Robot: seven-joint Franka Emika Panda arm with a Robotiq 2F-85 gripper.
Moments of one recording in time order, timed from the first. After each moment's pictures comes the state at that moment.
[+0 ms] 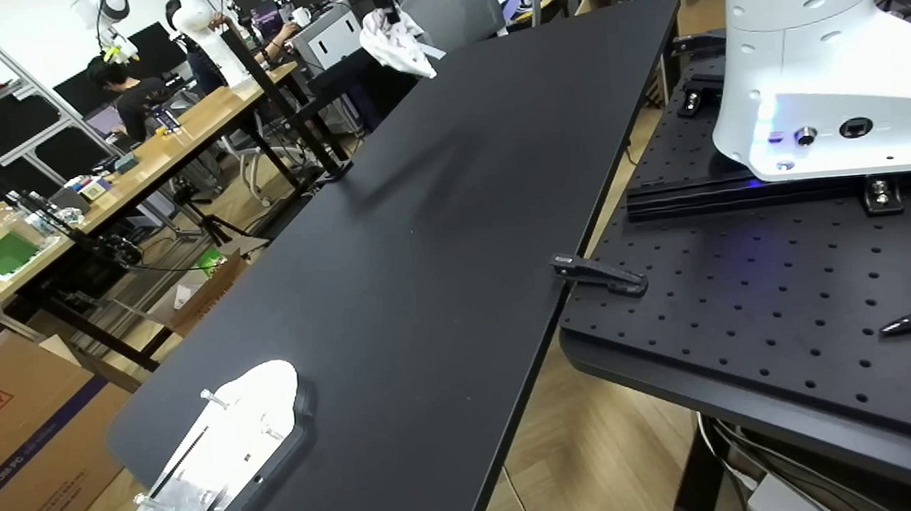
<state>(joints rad) -0.20 0.33 -0.04 -1.86 0.08 2.39 -0.75</state>
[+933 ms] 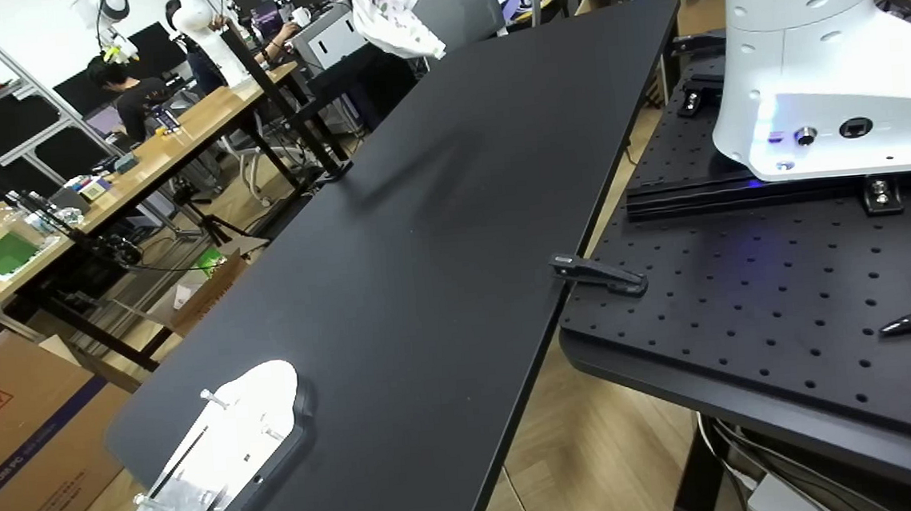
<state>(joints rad) -0.16 0.15 -0.02 -1.92 0.01 2.18 -0.77</state>
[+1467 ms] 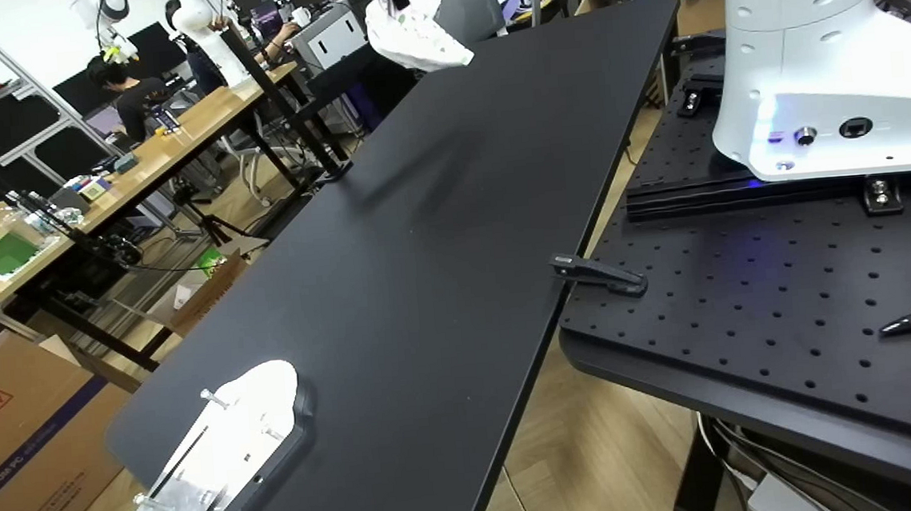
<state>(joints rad) -0.07 -0.02 -0.02 -2.14 0.00 2.08 -0.76</state>
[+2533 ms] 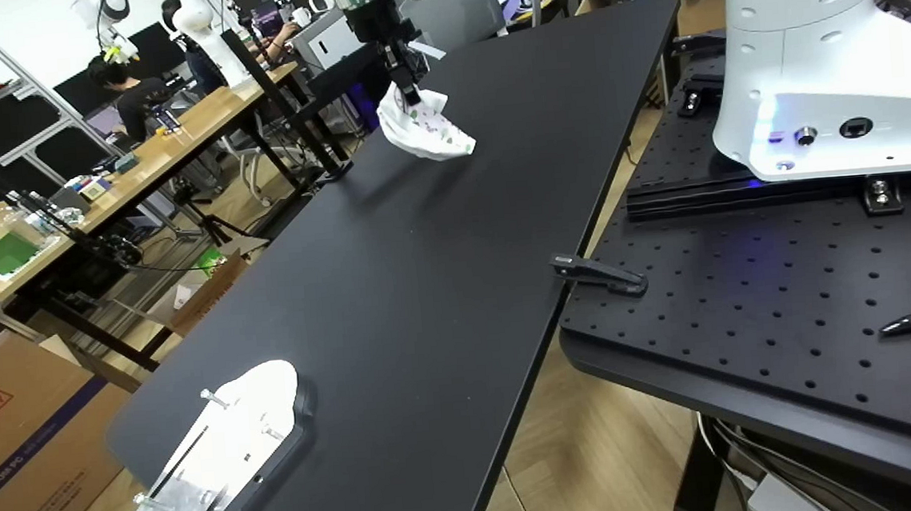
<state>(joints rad) 0.00 0.19 0.03 -2.31 -0.03 2.58 -0.79</state>
